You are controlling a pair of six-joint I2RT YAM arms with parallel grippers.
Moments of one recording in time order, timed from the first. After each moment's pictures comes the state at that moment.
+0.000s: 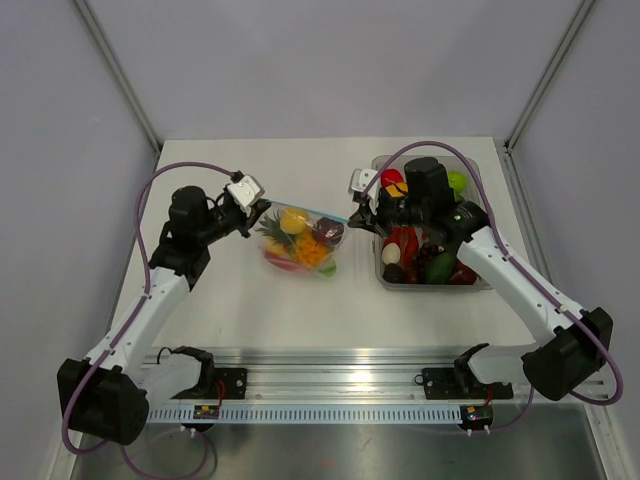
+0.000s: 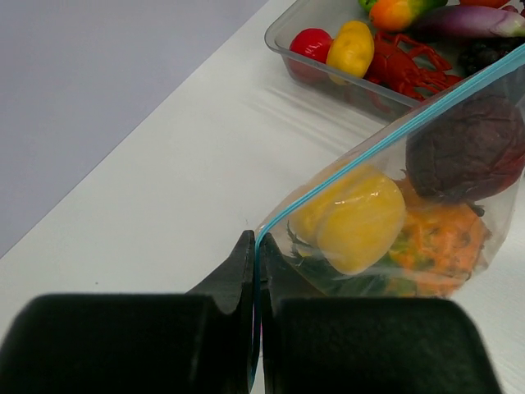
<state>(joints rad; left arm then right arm) -0.24 1.05 0.84 -0.01 0.55 0.36 0.53 1.31 1.25 -0.48 -0.62 -0.57</state>
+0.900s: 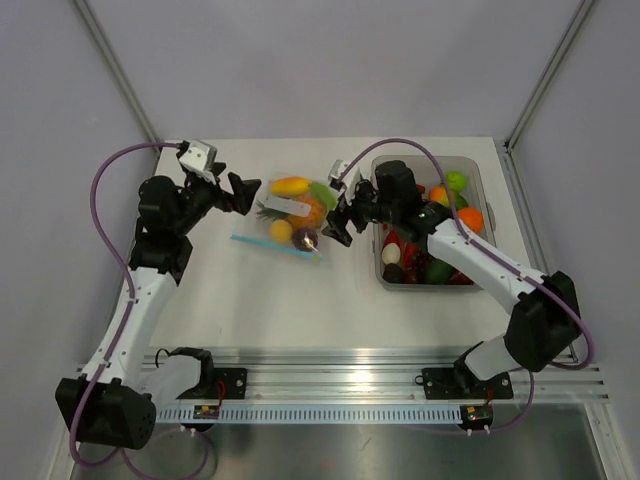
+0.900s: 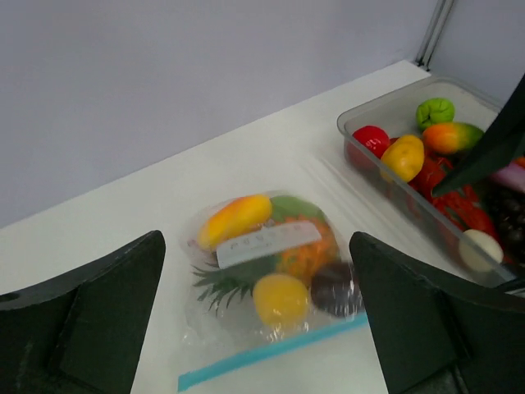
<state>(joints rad) -0.12 1.06 0.94 0.09 0.46 0.02 0.60 1.53 1.27 -0.18 -0.52 -0.40</state>
